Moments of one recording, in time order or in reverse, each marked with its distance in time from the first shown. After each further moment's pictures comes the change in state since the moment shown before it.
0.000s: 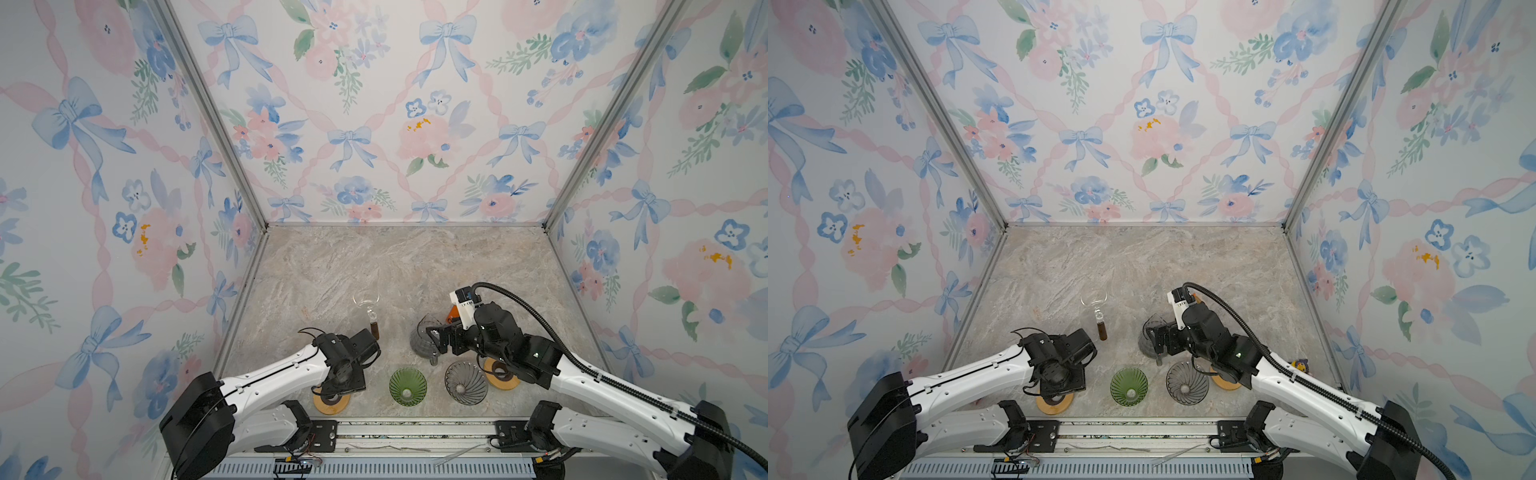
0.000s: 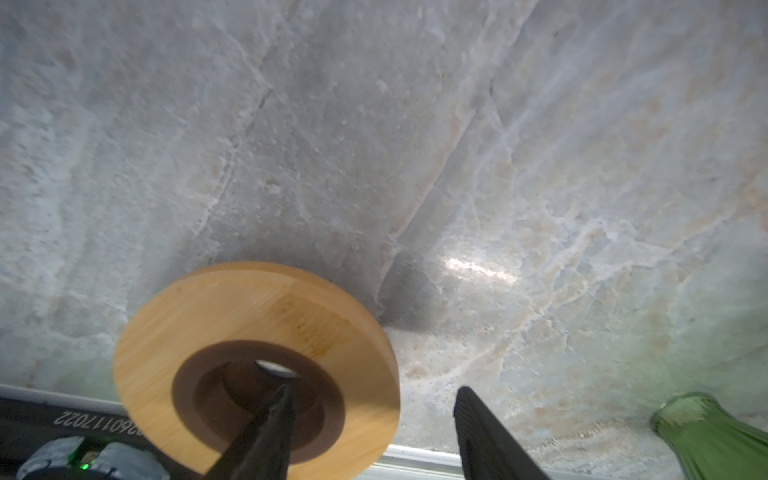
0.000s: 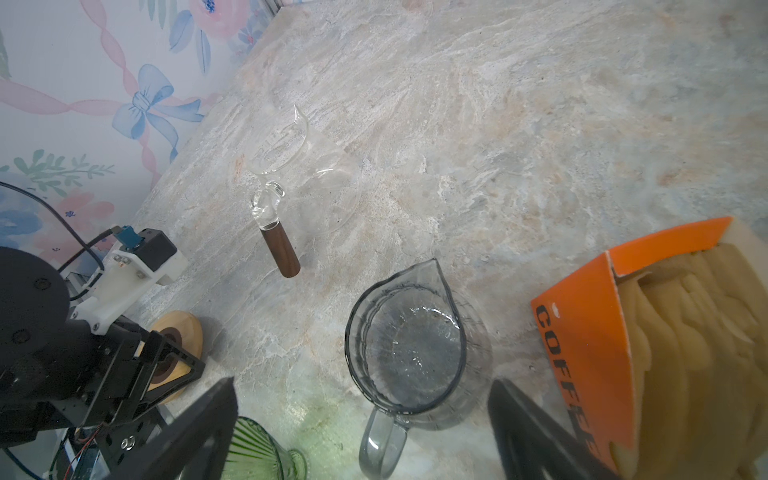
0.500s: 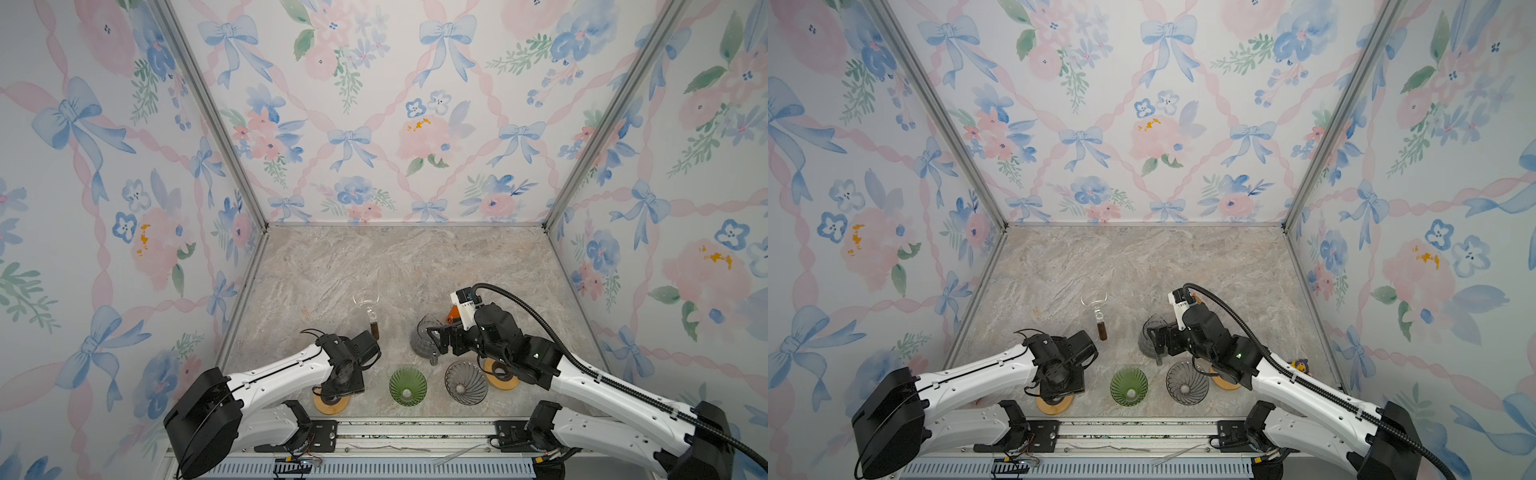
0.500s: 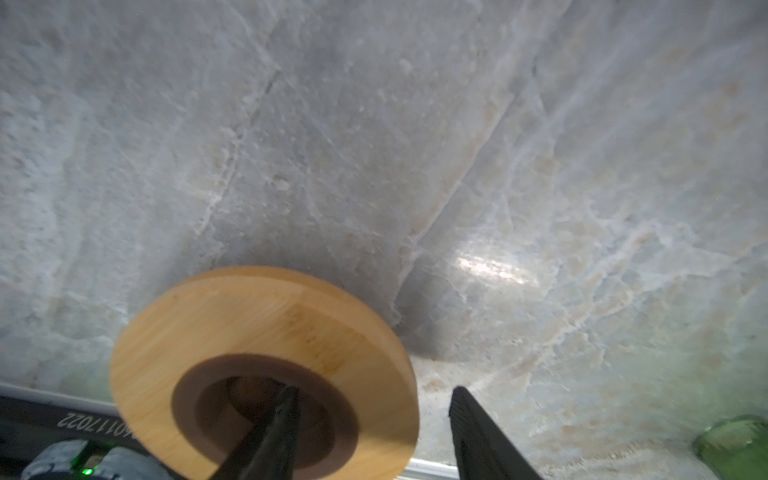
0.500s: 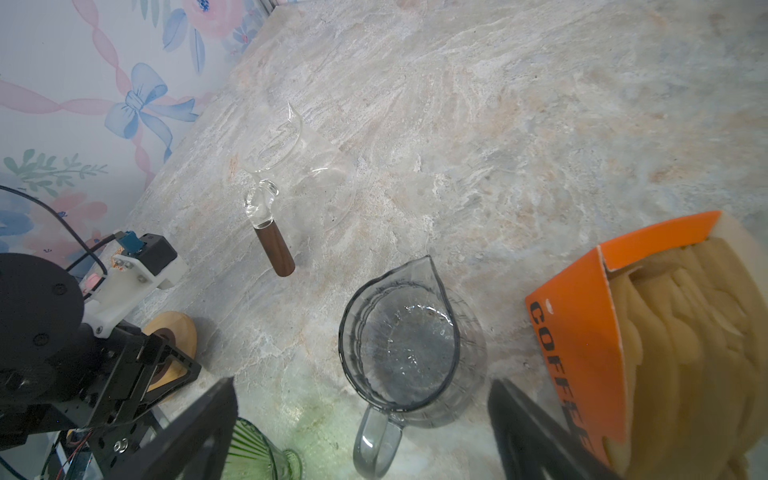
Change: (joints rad) left arm 0.000 0.028 -0.015 0.006 -0.001 0.003; right arm 0.000 -0.002 -0.010 0.001 0.012 0.000
